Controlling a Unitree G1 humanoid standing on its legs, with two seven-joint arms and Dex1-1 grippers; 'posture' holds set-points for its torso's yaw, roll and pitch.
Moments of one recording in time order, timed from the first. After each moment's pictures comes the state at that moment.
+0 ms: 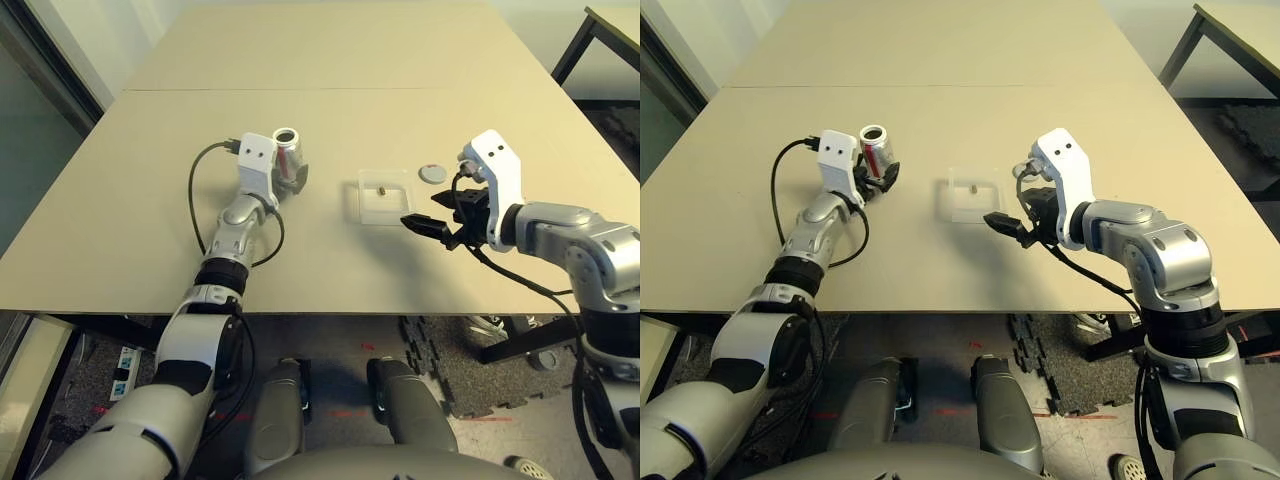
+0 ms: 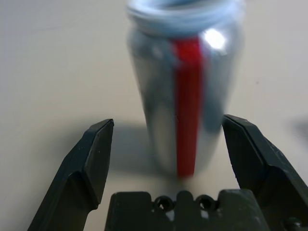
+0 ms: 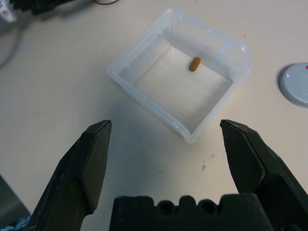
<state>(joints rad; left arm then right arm) -0.65 0.18 0.13 0.64 -0.08 0.05 -0.32 -0.48 -0.61 -0.06 -0.34 0.49 1.18 0.60</state>
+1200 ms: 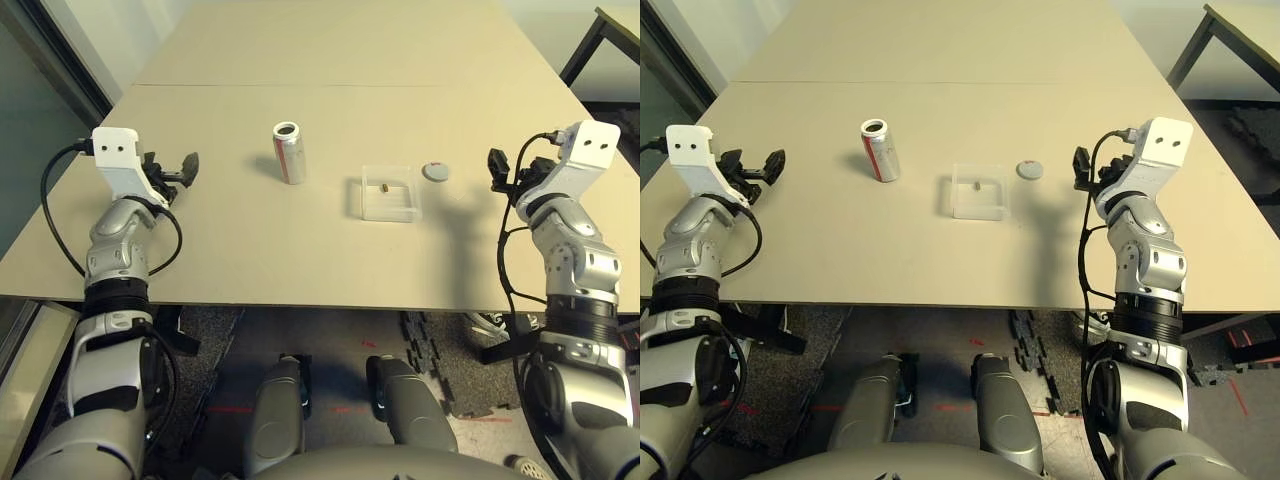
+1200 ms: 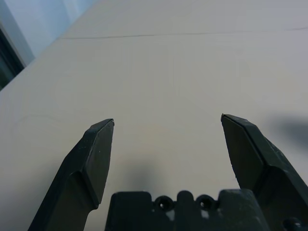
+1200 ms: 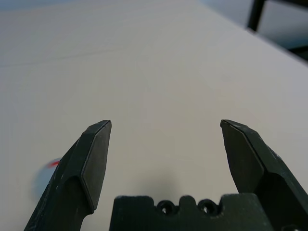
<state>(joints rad) -0.71 0.58 0.34 0.94 -0.23 -0.08 -0.43 -0.55 -0.35 -0.39 0.39 0.21 0.22 0.03</state>
